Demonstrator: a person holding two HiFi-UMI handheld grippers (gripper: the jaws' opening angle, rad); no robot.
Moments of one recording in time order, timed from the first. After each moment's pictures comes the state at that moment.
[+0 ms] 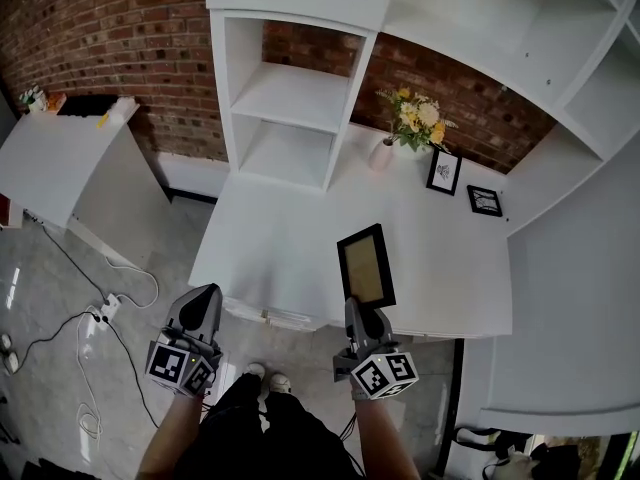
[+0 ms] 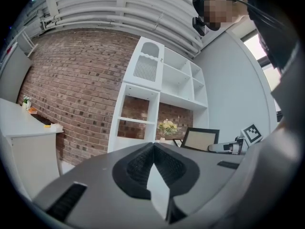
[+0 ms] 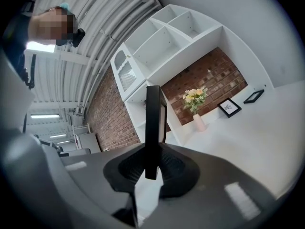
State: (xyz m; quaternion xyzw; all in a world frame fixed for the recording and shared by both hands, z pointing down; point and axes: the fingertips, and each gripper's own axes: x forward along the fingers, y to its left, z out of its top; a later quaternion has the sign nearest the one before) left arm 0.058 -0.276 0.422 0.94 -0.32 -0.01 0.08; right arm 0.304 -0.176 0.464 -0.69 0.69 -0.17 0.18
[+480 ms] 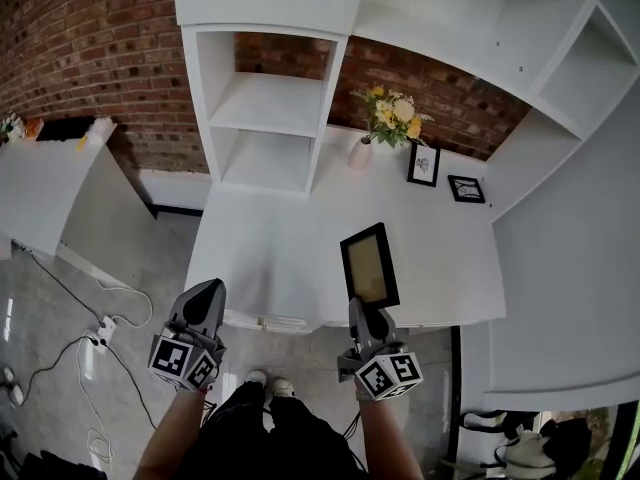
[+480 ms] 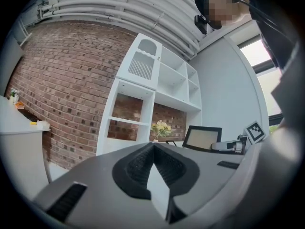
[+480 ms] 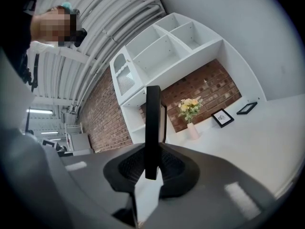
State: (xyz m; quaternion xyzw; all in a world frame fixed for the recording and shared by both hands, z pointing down) left arm 0.087 -0.300 0.417 0.96 -0.27 -0.01 0.08; right arm 0.317 -0.163 0.444 -0.72 0.66 -0.14 0.17
